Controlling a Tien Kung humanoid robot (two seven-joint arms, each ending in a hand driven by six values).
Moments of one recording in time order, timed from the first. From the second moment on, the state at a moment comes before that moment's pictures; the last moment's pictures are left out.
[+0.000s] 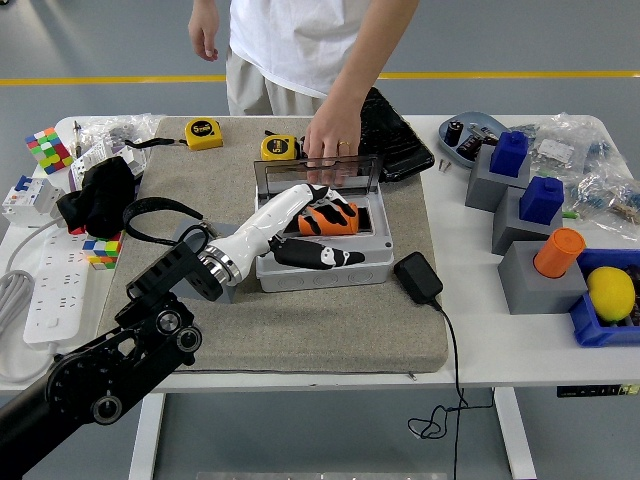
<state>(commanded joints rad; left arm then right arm) -0.44 0.12 -0.84 -1.38 1.64 0.10 0.02 0.10 -0.06 1.35 0.18 -1.33 0.07 -0.23</state>
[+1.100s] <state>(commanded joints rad) -0.56 0.12 -0.96 -1.20 1.84 0.13 0.00 0.10 -0.06 1.35 0.18 -1.33 0.07 -0.23</state>
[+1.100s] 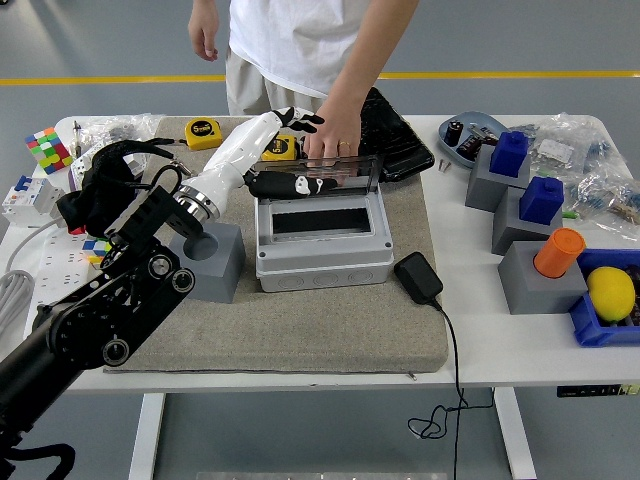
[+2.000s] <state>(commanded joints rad) -0.52 0.18 -0.90 -1.39 1.82 0.01 0.13 0.10 -0.07 1.36 0.18 -1.35 0.07 -0.23</state>
